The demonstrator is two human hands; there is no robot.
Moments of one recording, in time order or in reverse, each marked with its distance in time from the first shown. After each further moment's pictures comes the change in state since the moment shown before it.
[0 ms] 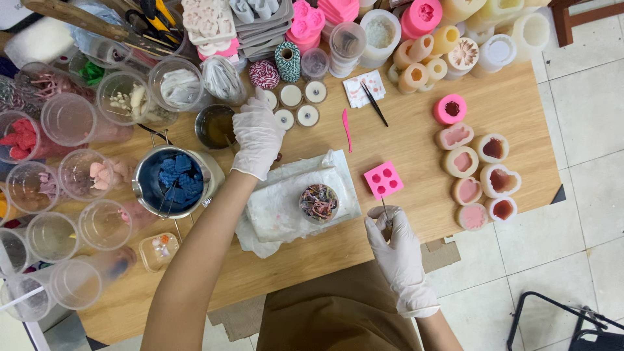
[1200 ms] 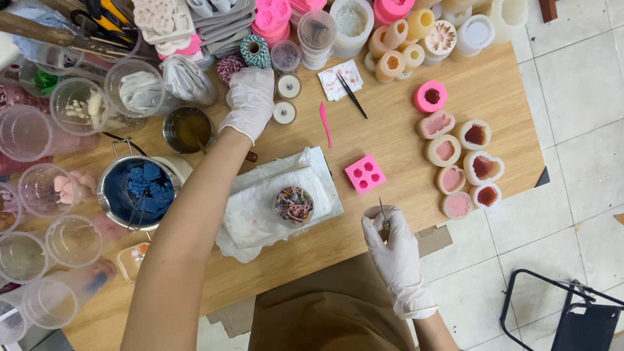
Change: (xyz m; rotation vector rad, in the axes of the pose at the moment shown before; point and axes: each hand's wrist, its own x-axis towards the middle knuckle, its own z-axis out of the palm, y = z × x) left_hand 0.089 0.029 0.060 0.100 0.233 0.342; right_hand -0.002 0.010 -0.019 0.032 0.056 -0.035
